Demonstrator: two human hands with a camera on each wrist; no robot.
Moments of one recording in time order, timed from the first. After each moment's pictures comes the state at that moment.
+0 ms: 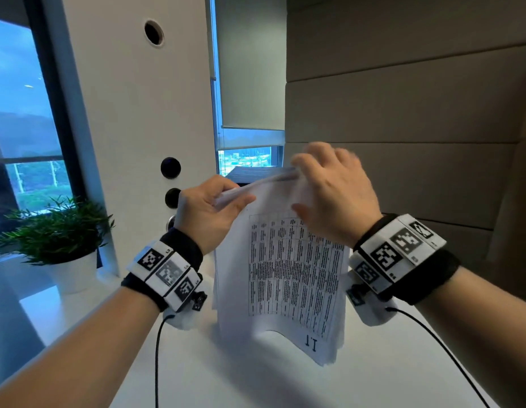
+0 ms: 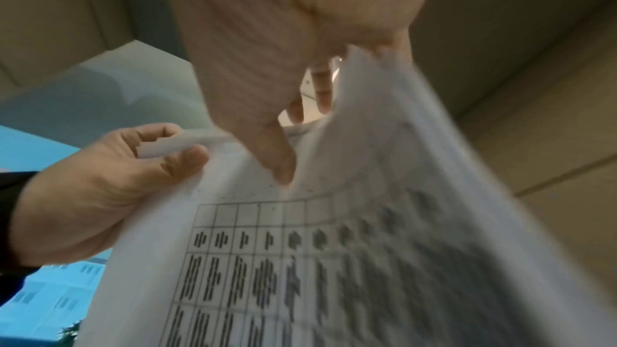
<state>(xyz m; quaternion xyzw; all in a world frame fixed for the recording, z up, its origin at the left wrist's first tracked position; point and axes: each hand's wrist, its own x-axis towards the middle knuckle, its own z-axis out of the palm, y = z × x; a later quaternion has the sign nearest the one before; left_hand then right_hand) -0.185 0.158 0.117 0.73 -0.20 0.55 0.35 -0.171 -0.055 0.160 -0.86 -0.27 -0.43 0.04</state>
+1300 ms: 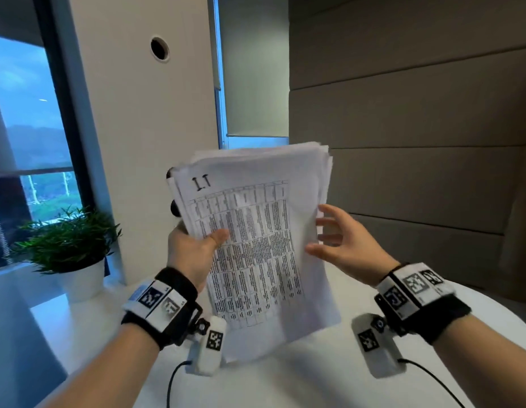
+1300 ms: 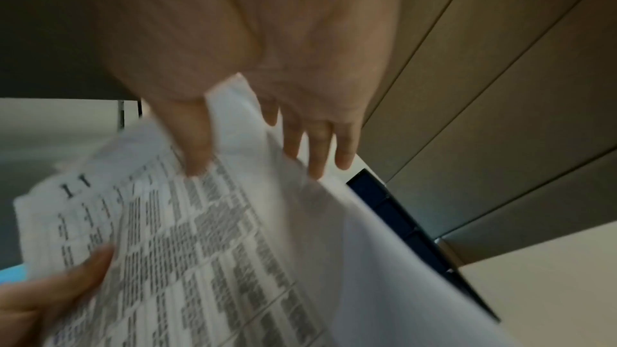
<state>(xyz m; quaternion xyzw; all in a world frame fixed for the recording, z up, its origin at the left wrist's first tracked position) -0.203 0.162 0.091 0.66 0.03 0.37 0.65 -0.132 -0.087 0.090 -0.79 -0.28 -0.13 0.52</state>
